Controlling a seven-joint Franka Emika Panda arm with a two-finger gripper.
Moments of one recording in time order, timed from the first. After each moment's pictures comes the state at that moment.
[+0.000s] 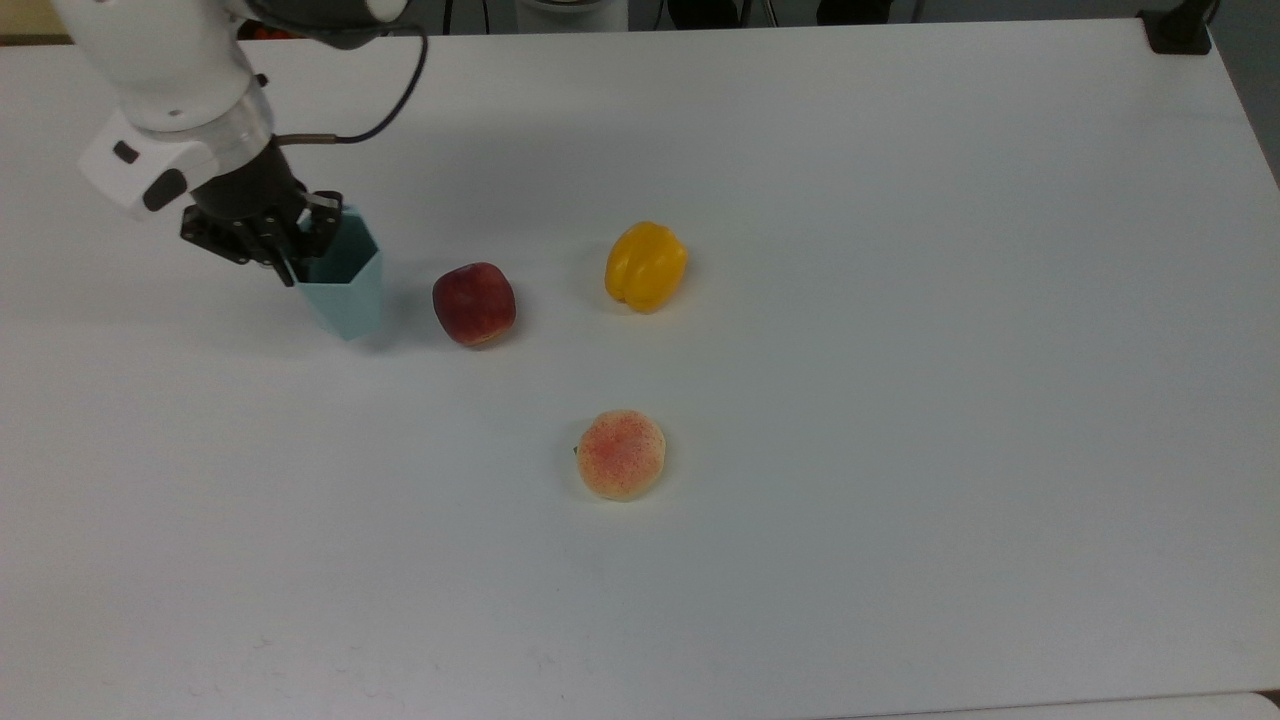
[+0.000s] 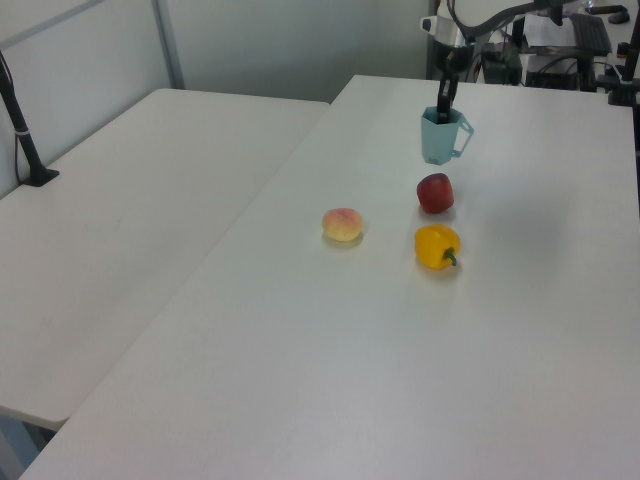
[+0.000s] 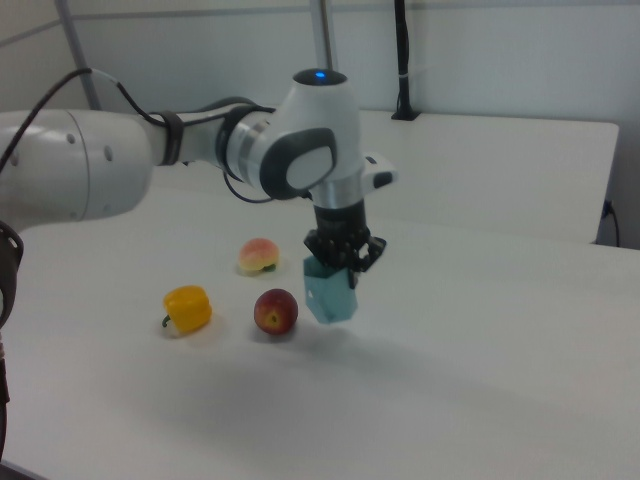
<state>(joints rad) -0.20 0.44 -0.08 -1.48 0.09 1.99 -0.49</state>
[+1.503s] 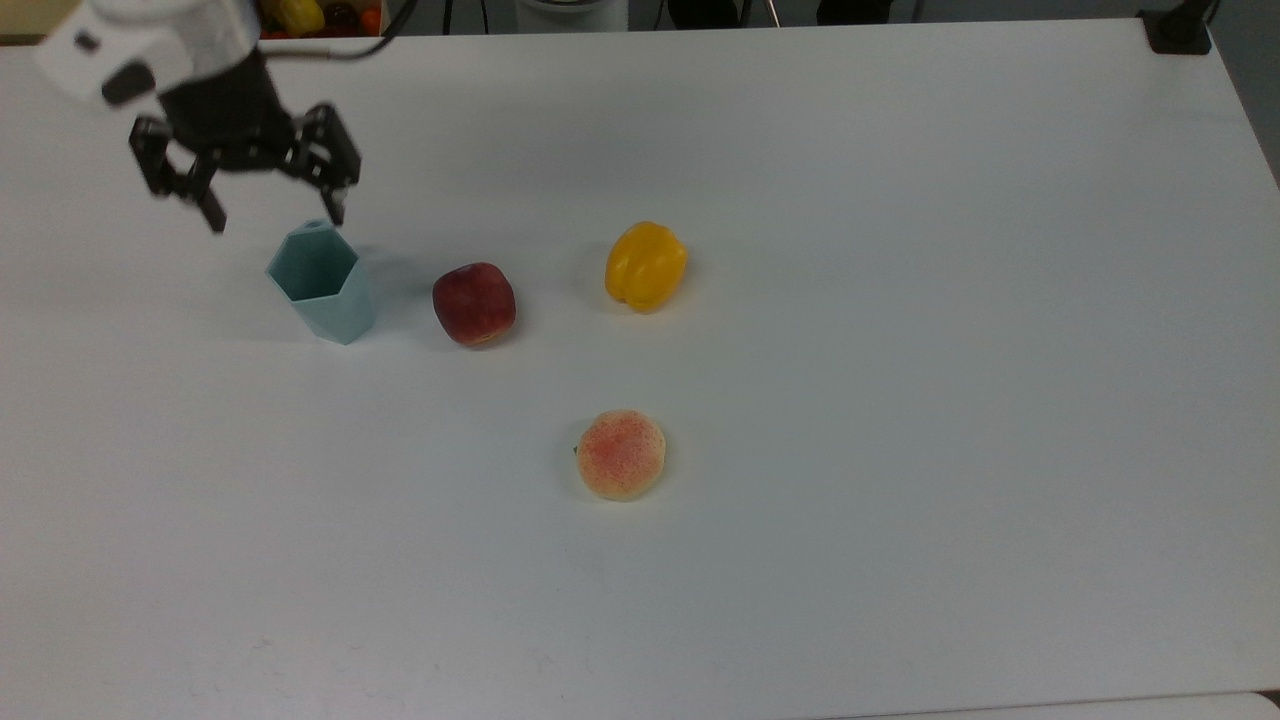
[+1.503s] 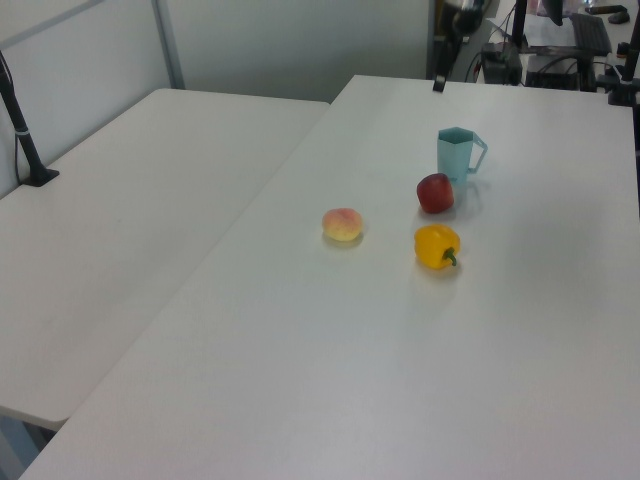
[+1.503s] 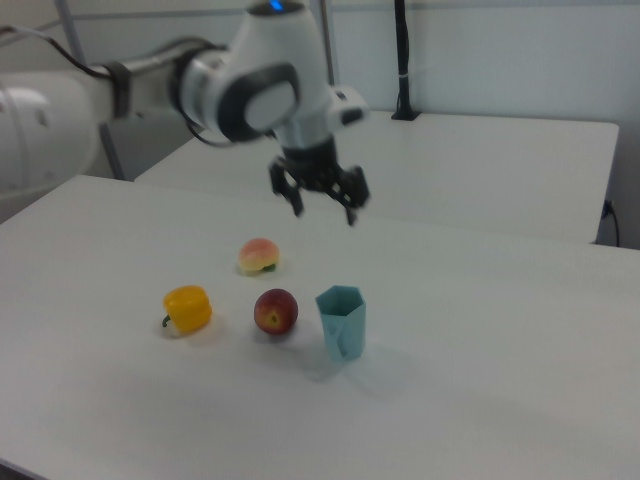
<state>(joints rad) -0.19 0.30 -0.04 -1.45 0.10 1.95 -0.36</state>
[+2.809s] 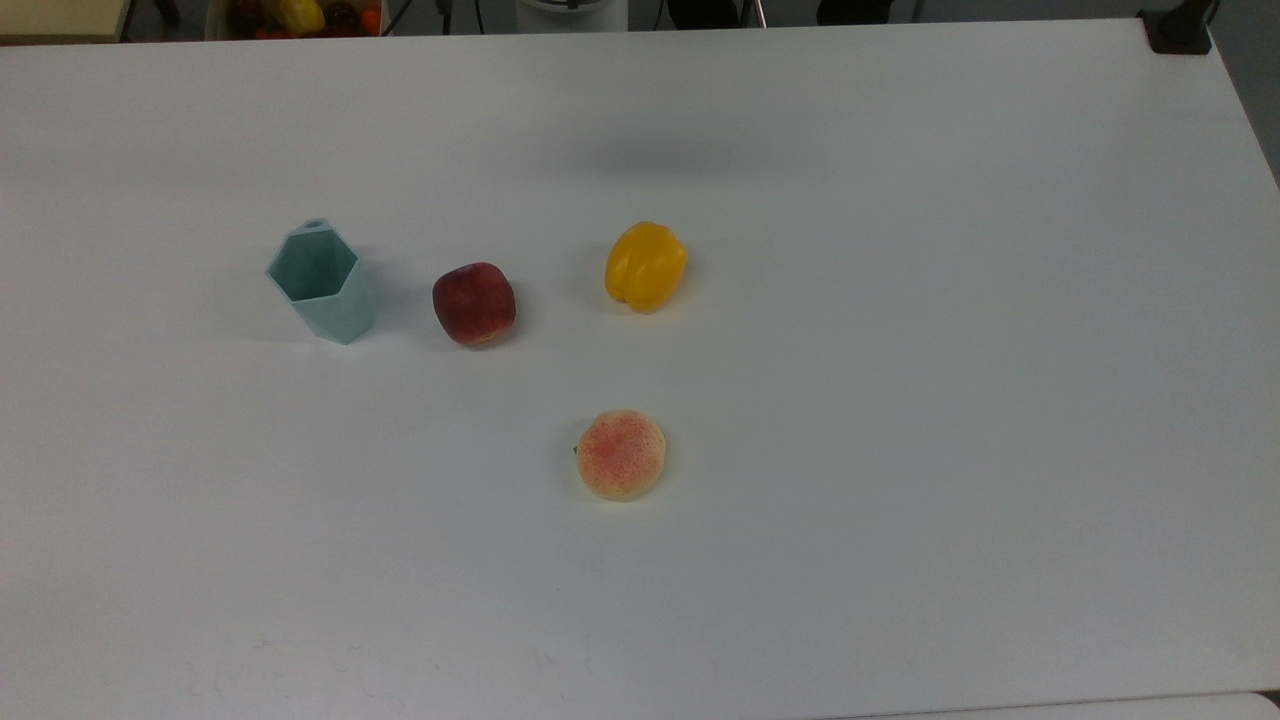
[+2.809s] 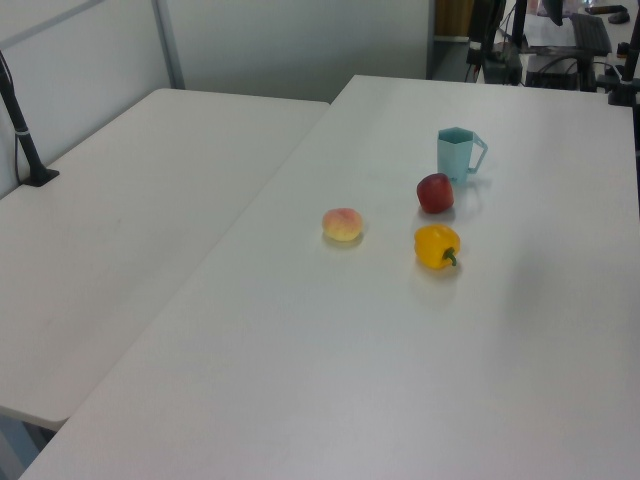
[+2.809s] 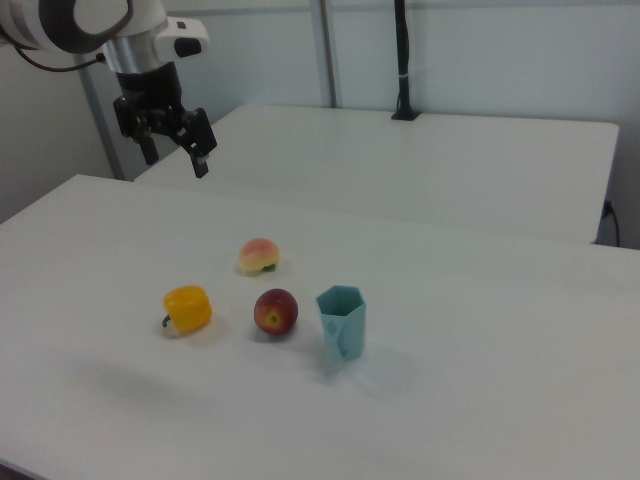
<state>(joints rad) 0.03 -0.01 -0.01 -1.57 0.08 1.67 -0.03</state>
